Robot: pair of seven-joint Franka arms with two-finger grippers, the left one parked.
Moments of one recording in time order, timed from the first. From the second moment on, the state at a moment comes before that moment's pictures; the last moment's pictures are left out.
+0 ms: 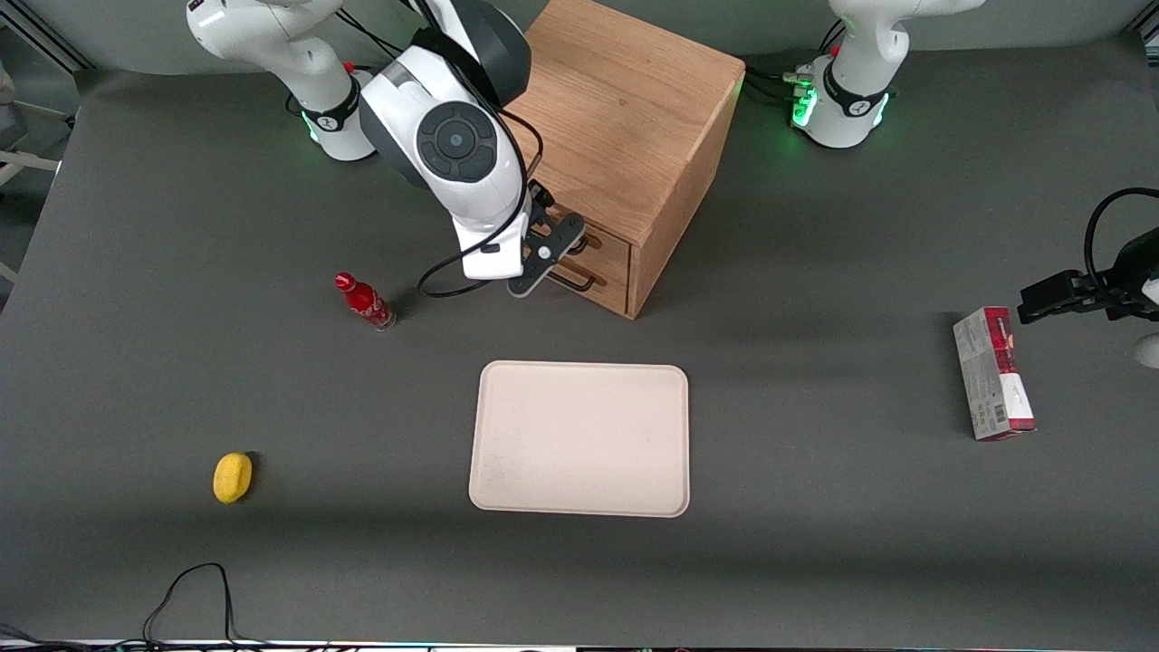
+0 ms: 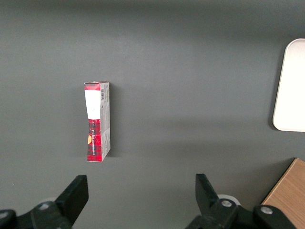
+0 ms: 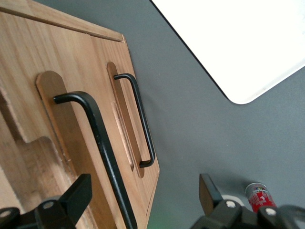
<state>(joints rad) 0.54 0.36 0.18 -1.52 0.07 1.68 -0.11</state>
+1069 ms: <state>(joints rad) 0.54 0.41 0.18 -1.57 0.07 1.74 -0.15</state>
